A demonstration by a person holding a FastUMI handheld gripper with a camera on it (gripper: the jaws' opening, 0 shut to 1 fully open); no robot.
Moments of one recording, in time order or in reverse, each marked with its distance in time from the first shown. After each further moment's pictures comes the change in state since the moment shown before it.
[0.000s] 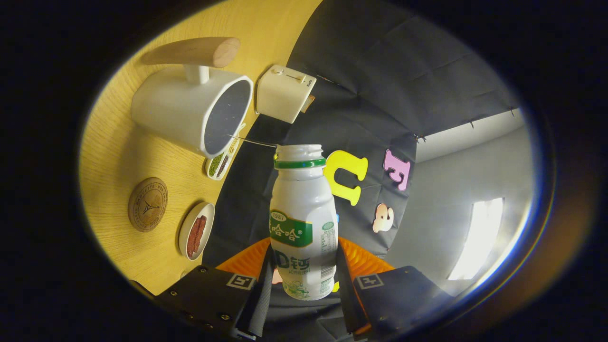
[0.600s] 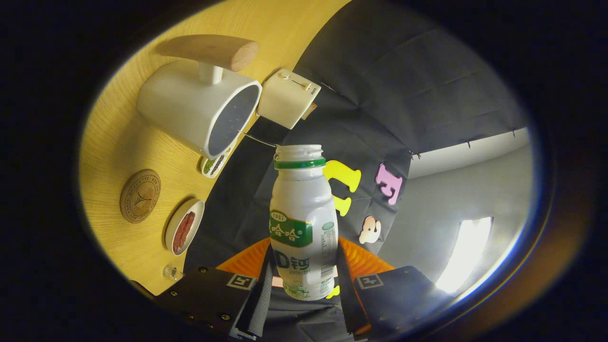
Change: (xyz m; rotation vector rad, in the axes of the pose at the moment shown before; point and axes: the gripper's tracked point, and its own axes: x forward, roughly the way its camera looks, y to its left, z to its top) arm -0.004 -0.008 0.011 -0.106 -0.047 -0.061
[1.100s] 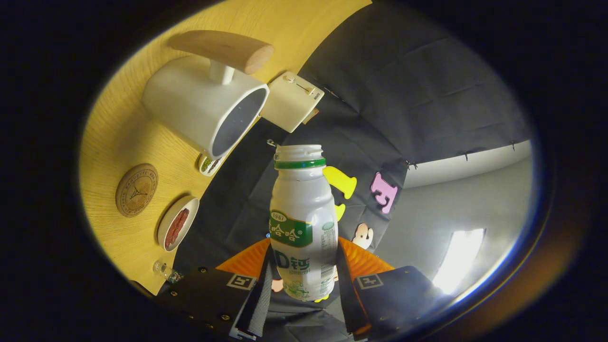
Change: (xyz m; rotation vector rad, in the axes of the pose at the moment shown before) arm 0.000 -0.003 0.005 -0.054 -0.023 -0.022
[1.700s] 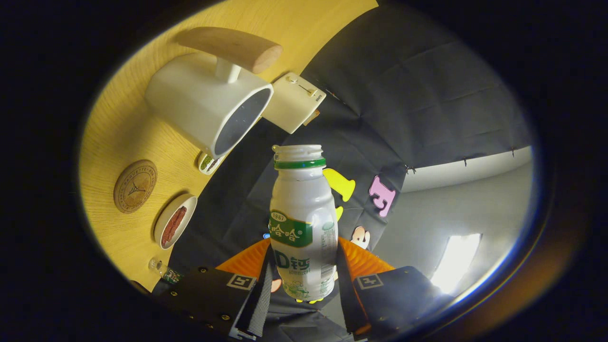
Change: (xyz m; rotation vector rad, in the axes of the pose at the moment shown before) arm -0.001 0.000 0.003 -0.023 -0.005 -0.008
